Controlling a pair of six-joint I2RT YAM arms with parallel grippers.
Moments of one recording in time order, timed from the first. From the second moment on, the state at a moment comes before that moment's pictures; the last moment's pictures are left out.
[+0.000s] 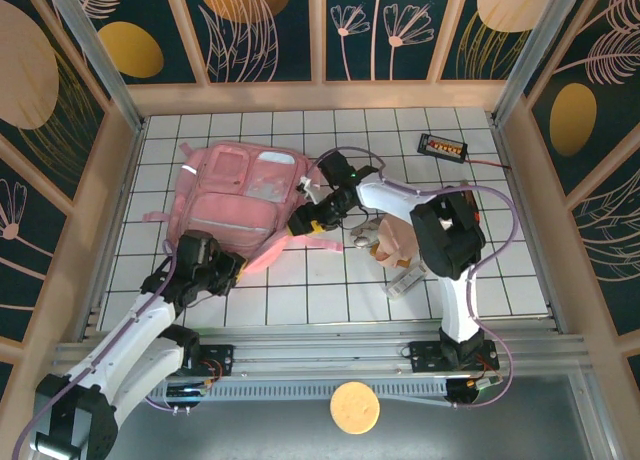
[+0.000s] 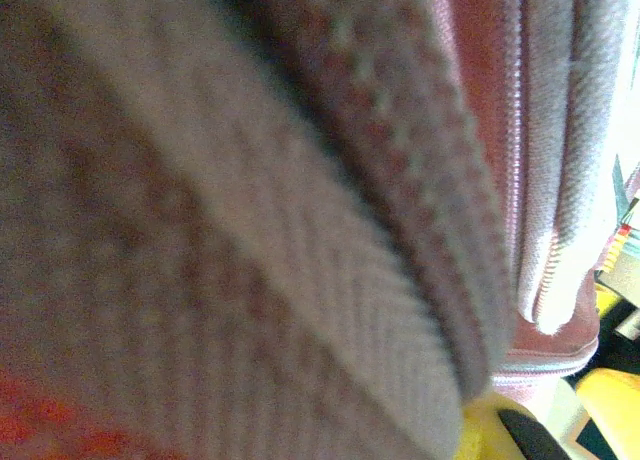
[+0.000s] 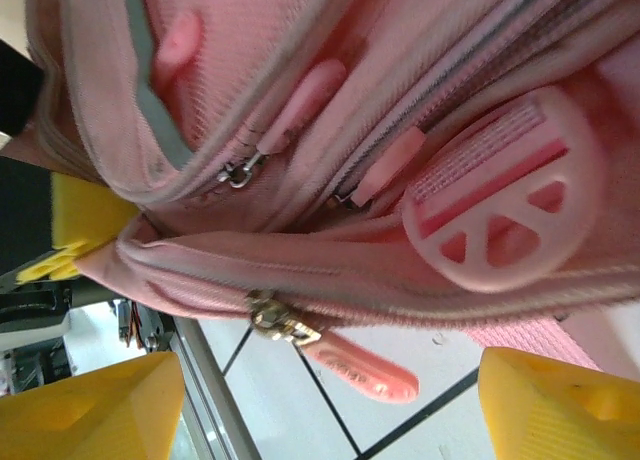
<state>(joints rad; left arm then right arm) -0.33 0.80 0.39 -0.46 0.27 -1.44 0.66 2.05 1.46 -0.60 -0.82 0.17</state>
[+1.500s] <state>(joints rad) -0.33 0.77 0.59 -0.70 0.30 -1.29 0.48 1.96 1.54 -0.72 -0.65 0.24</state>
